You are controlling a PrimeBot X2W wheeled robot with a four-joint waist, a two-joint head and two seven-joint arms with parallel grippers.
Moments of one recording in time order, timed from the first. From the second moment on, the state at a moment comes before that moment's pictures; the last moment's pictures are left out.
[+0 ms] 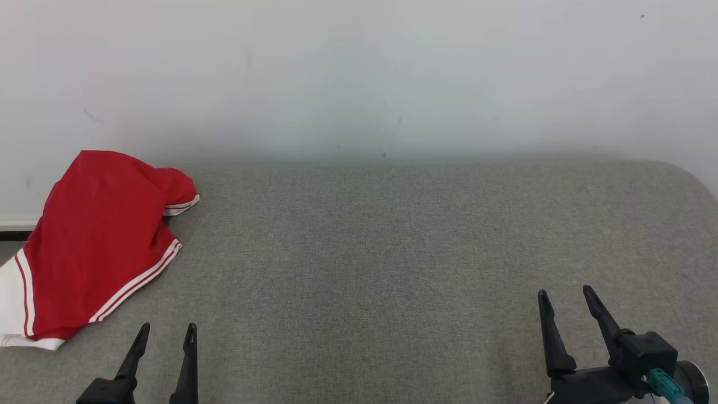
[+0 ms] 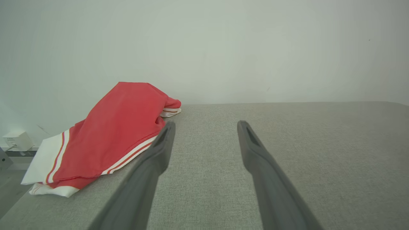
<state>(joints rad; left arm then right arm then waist) 0.01 0.17 -0.02 0.15 -0.19 -0.11 -0.18 0.01 -0.05 -0.02 0.09 0.05 0.13 -0.09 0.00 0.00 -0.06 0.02</state>
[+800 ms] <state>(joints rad) 0.00 0.19 -0.03 0.16 -0.25 -0.11 -0.15 0.01 -0.05 -0.03 0.09 0.08 0.13 -0.08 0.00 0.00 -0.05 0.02</state>
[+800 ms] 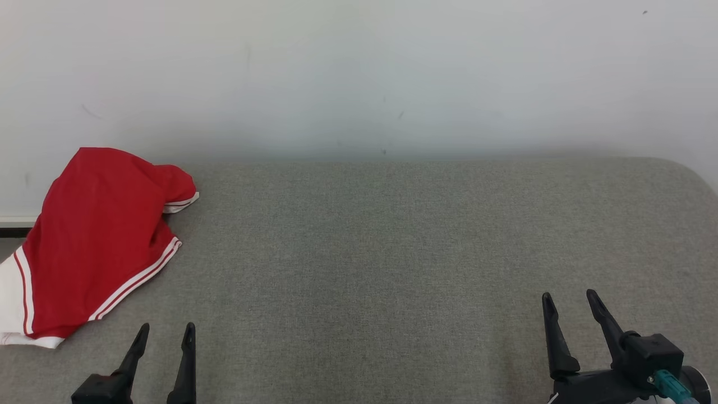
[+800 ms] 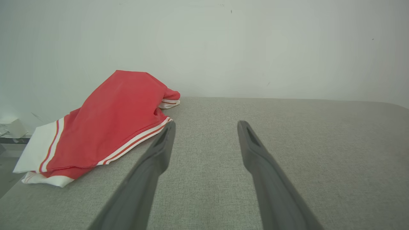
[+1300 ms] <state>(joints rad) 0.00 0.20 -0.03 0.17 -0.26 -0.10 -0.16 0.01 -0.05 -0.03 0.10 0.13 0.13 -0.08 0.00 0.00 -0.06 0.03</state>
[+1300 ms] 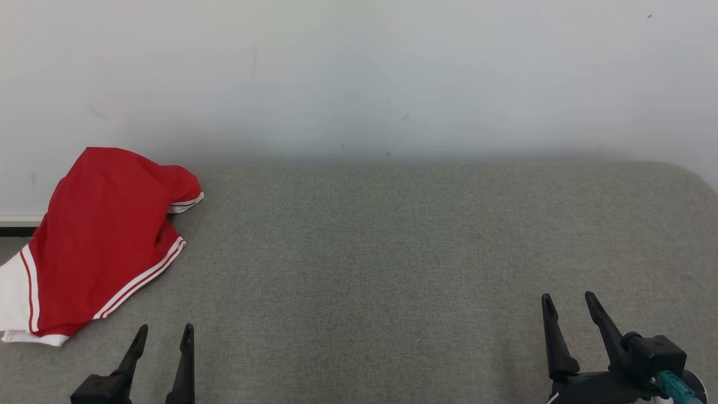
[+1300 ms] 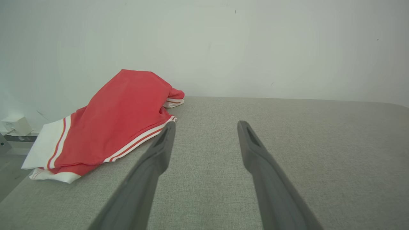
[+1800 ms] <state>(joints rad) 0.00 0.21 -0.04 0.18 -0.27 -0.10 -0.16 0.01 -0.05 -0.01 0.12 0.16 0.13 -0.09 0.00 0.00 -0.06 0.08</state>
